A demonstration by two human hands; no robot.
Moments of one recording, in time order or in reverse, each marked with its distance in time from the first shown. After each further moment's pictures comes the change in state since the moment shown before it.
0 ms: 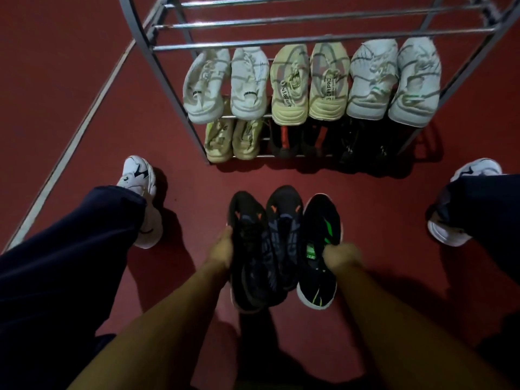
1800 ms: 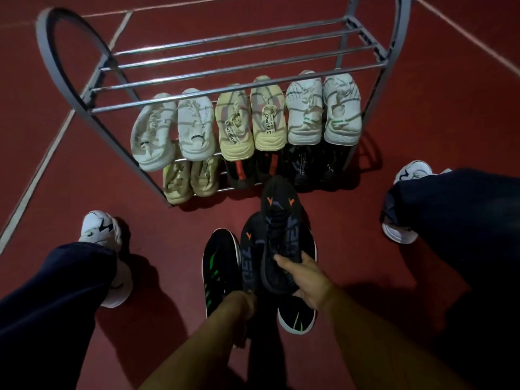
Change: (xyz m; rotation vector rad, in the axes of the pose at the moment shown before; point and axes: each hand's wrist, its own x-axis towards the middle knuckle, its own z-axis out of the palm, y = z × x) left_hand 0.077 -0.077 0.059 0.958 -0.255 -0.102; right_hand -0.027 0.003 -0.011 0.984 -0.506 -0.150
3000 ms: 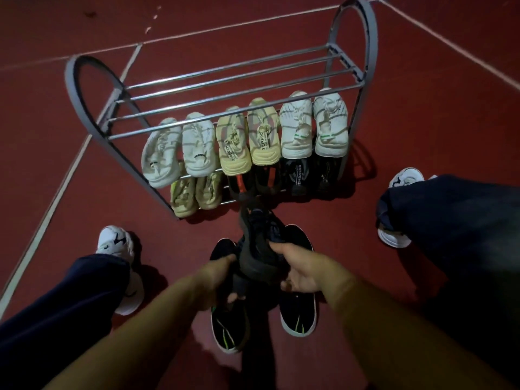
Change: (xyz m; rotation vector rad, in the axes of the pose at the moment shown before) left_hand -0.157 0.075 -0.093 -0.659 -0.067 0.031; right_hand -0.039 -0.076 0.022 -0.215 -0.213 0.294
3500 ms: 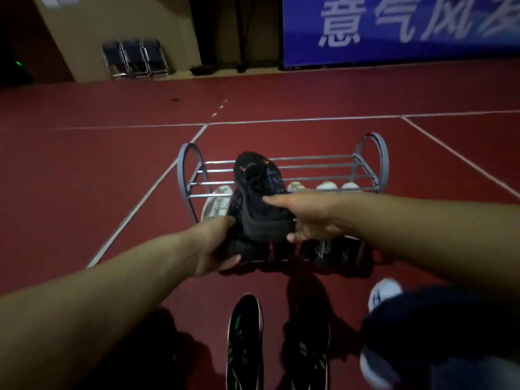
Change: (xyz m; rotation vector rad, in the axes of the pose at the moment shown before) left_hand -0.218 0.108 -0.038 -0.129 0.045 0.487; right_hand -0.207 -0.168 0.099 -0.504 -0.030 -0.515
